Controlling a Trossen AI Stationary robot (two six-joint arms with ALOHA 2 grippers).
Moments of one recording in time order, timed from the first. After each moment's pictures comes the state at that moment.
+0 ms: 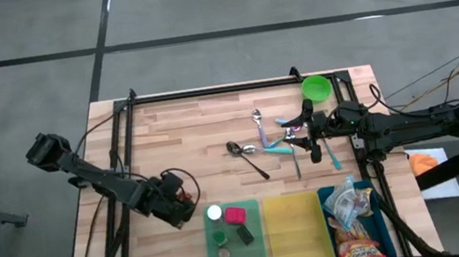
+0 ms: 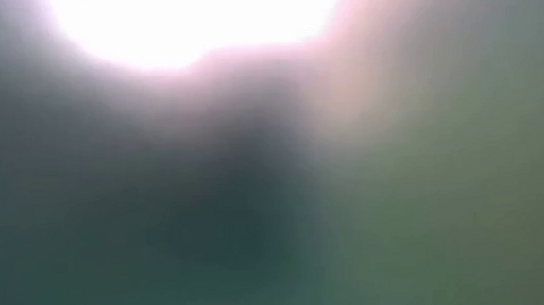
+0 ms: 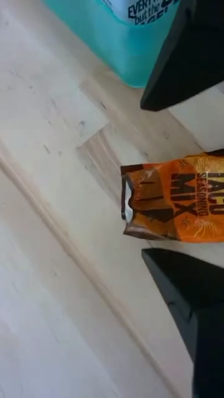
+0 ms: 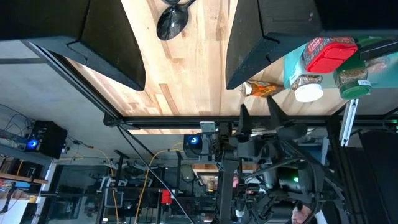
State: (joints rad) left arm -0.53 1.35 0.73 -0.72 -0.39 -1.37; right arm -0.19 0.79 0.34 0.39 -0.13 0.00
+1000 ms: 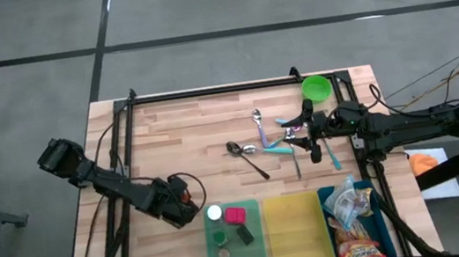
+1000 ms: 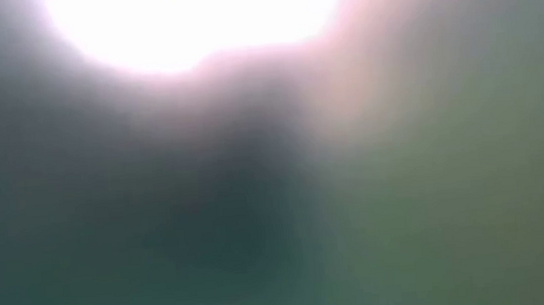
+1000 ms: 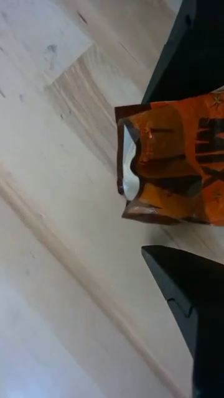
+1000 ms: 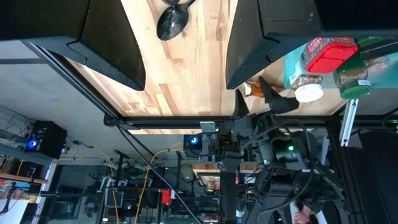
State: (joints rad) left arm -0.50 1.51 0.64 -0.57 -0.37 -1.31; right arm -0.19 0.79 0.34 0.39 -0.13 0.00
